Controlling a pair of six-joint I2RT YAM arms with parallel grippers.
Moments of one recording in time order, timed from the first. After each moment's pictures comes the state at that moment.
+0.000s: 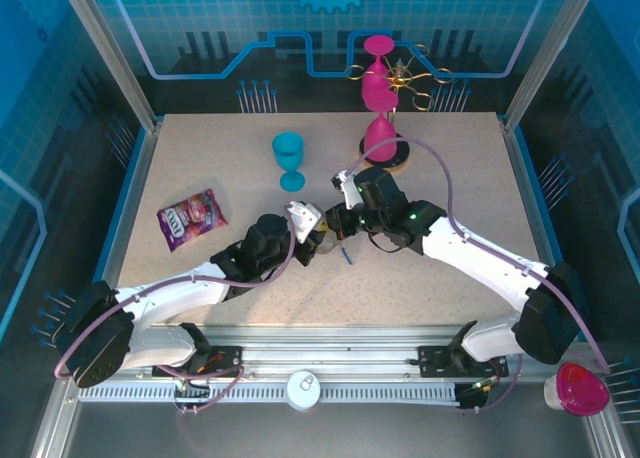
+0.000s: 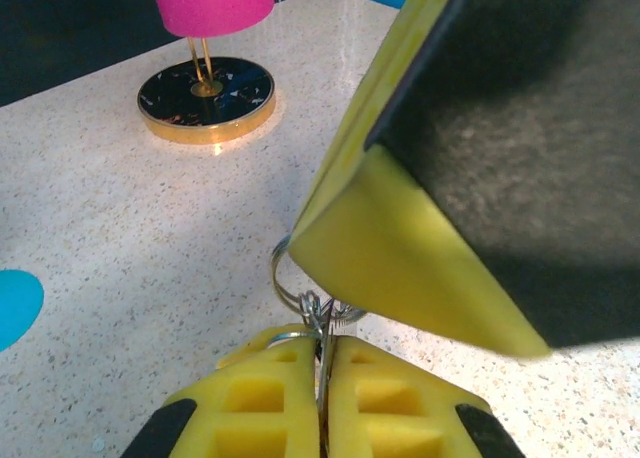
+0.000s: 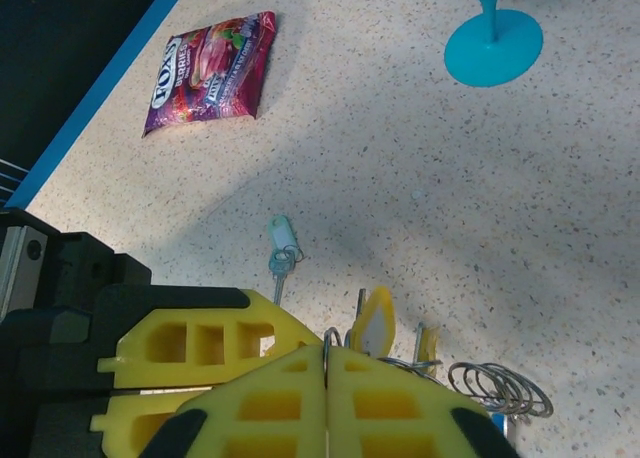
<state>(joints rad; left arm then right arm) -0.76 1.22 0.60 0.26 -0.01 -0.02 0.73 1.37 1.11 -0.41 -0.19 0.36</state>
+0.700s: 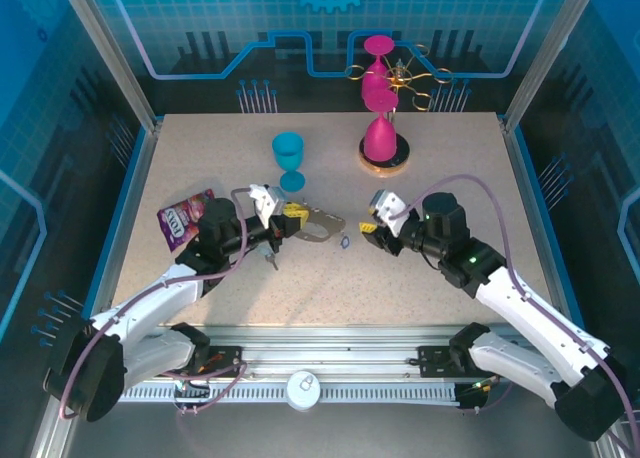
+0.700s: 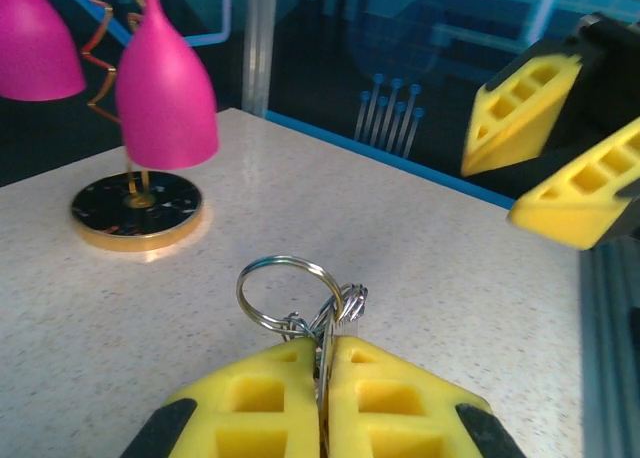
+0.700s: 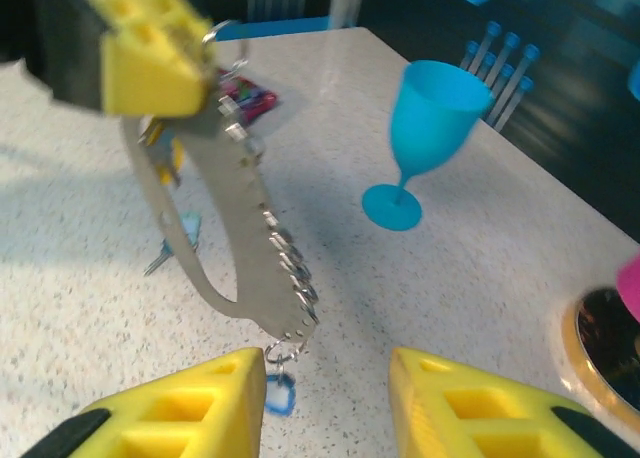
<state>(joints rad) -0.43 1.07 0.54 0.39 0.60 -0.07 0.56 0.91 0.74 -0.23 -0.33 -0.40</state>
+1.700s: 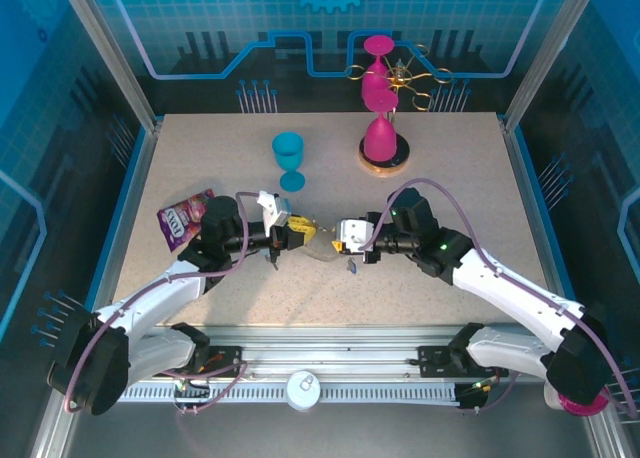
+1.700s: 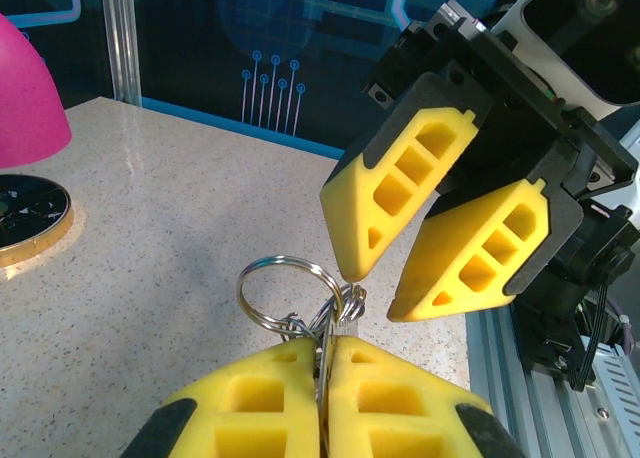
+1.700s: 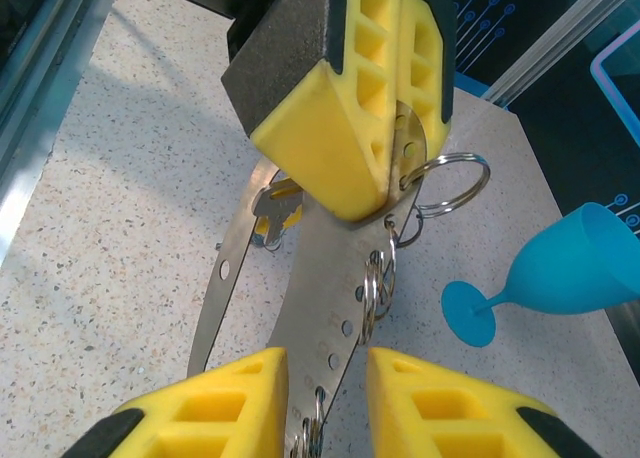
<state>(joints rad) -0.42 1.11 0.54 0.39 0.85 -0.03 0.69 1.12 0.82 -0.22 -0.45 -0.79</state>
